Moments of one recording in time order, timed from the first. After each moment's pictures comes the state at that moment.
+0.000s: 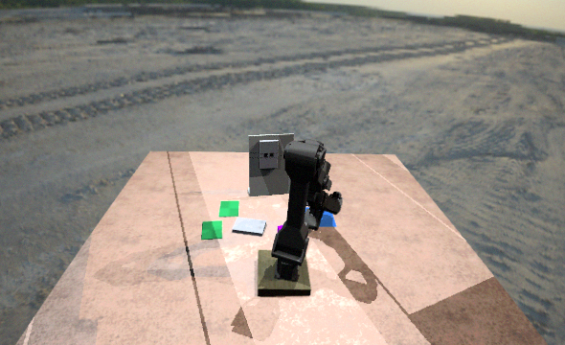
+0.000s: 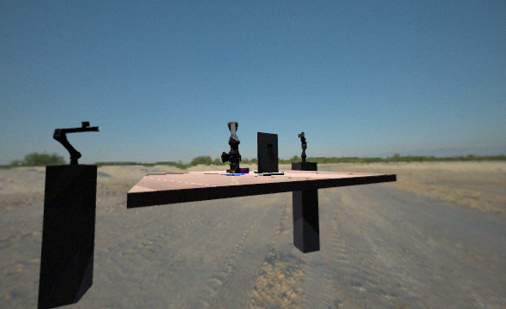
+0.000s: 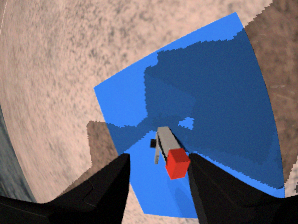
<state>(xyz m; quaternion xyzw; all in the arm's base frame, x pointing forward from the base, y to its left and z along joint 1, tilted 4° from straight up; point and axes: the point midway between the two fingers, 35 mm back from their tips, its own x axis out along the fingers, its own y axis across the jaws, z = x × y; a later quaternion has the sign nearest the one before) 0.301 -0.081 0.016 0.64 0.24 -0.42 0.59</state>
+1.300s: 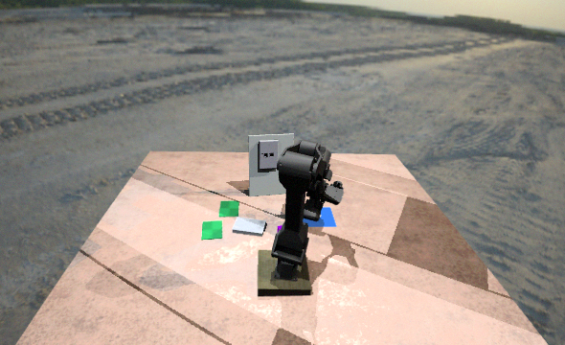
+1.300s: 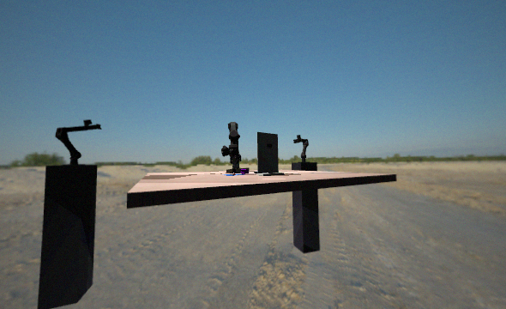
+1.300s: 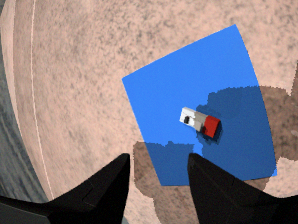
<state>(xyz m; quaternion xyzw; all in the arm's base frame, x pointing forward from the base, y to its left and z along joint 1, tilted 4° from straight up) 0.295 -0.076 0.059 0.64 0.24 -0.42 0.59</state>
